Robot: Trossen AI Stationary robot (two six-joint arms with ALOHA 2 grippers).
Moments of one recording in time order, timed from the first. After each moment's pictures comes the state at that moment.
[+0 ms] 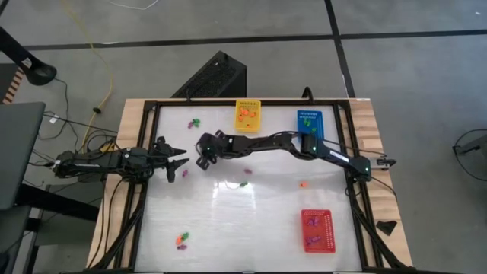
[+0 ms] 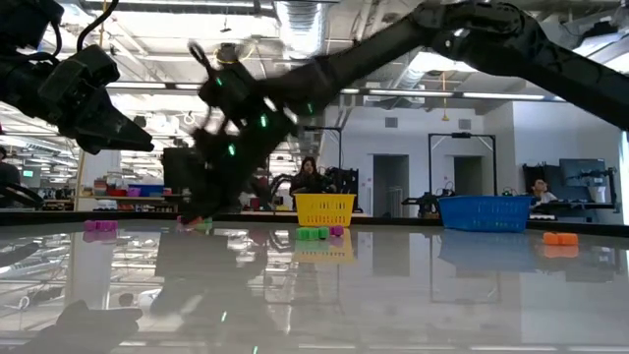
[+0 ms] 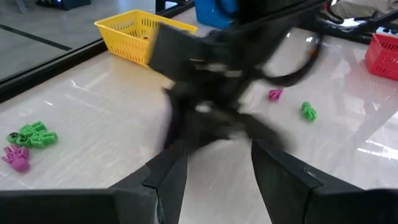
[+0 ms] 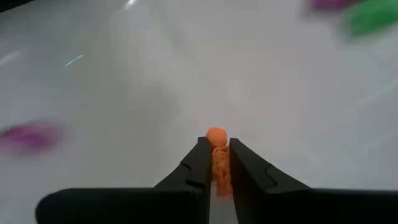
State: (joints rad) left arm -0.03 0.07 0.11 -0.33 -0.38 -0.25; right arm -0.11 2.54 2.12 -0.26 0.15 0.32
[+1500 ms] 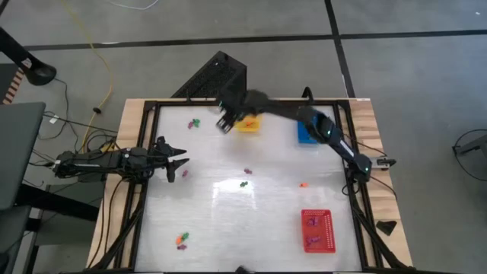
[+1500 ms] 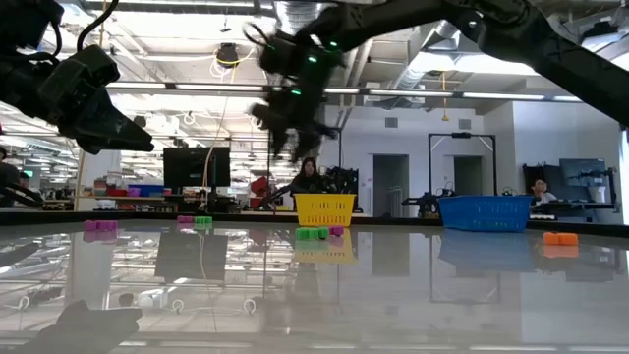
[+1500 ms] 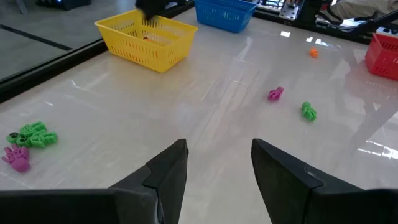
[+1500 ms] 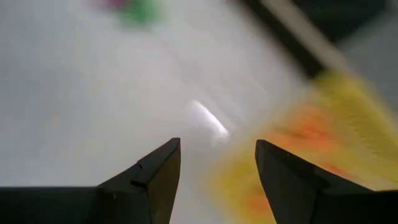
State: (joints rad) left arm -0.03 0.07 0.11 -0.33 -0.38 -0.25; right arm -0.32 2.36 2.33 -0.99 0.16 0.32
